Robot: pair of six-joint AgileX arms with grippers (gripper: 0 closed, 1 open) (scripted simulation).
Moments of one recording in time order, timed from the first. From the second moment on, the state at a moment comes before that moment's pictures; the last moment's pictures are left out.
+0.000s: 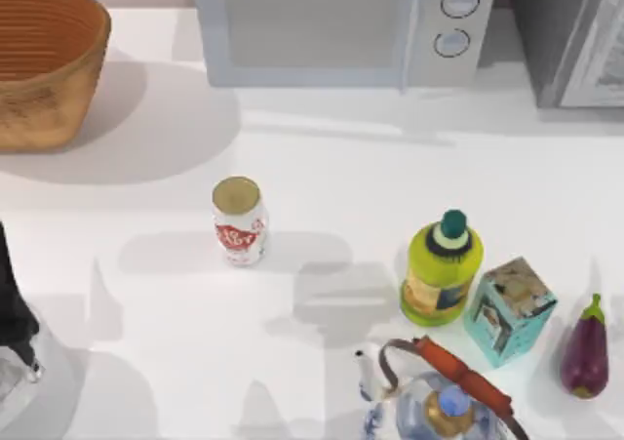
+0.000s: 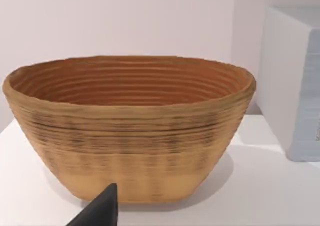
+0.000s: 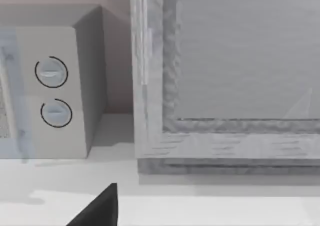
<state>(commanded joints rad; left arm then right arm) 0.00 0.00 0.00 0.00 0.00 0.00 0.00 0.00 0.00 0.00 0.00 0.00</state>
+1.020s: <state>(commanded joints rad) -0.19 0.98 0.72 -0.69 -0.01 0.22 0.00 0.00 0.00 0.00 0.00 0.00</state>
